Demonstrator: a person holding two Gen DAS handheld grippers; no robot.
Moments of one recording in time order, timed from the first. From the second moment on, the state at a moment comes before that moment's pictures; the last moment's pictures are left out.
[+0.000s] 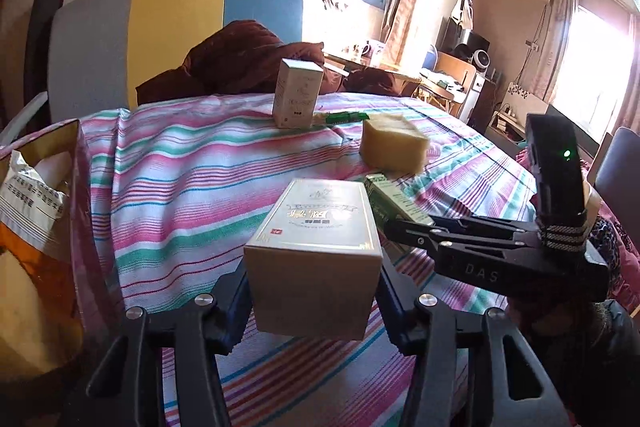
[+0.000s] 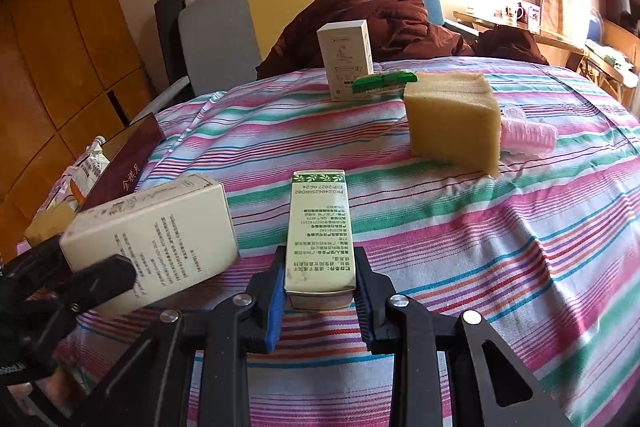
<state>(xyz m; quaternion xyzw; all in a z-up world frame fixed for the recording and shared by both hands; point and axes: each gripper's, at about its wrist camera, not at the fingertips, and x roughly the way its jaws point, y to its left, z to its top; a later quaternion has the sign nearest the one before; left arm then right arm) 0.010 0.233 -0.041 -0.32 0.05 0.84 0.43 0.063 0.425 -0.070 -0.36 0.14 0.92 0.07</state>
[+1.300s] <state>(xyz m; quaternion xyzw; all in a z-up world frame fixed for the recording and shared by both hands) -0.219 0.056 0.020 -0.30 0.05 0.94 0.16 0.020 0.385 -0.060 -0.36 0.13 0.92 0.02</state>
